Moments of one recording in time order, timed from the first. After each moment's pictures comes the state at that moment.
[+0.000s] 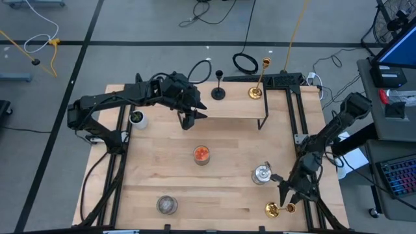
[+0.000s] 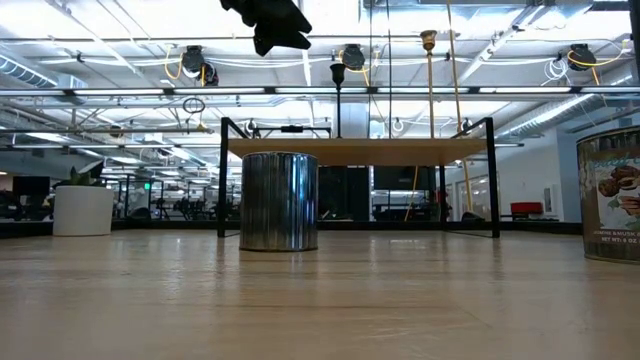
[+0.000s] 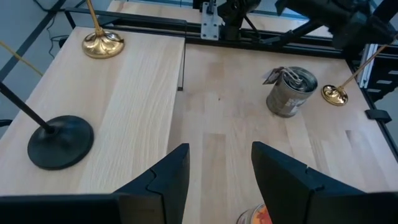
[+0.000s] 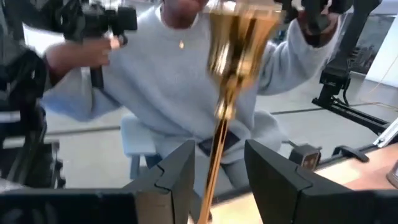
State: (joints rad) left arm 0.27 1.48 1.45 -0.59 0.26 0.07; right arm 0.85 1.00 0.13 0.85 -0.26 -0.11
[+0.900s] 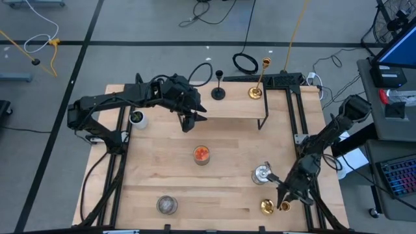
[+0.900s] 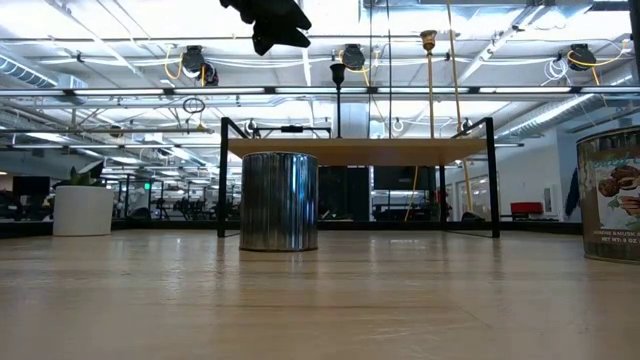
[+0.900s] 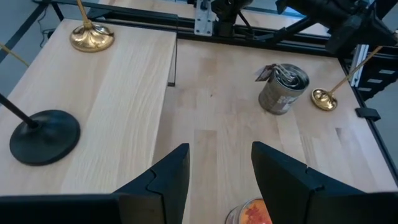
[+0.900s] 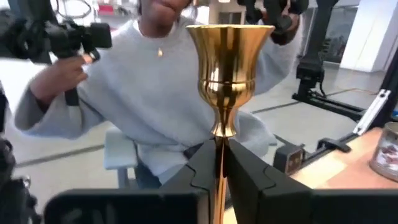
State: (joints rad) left arm 0.25 1.48 1.45 -0.60 0.26 0.04; right arm 0.85 1.10 0.17 0.96 -0.15 -0.02
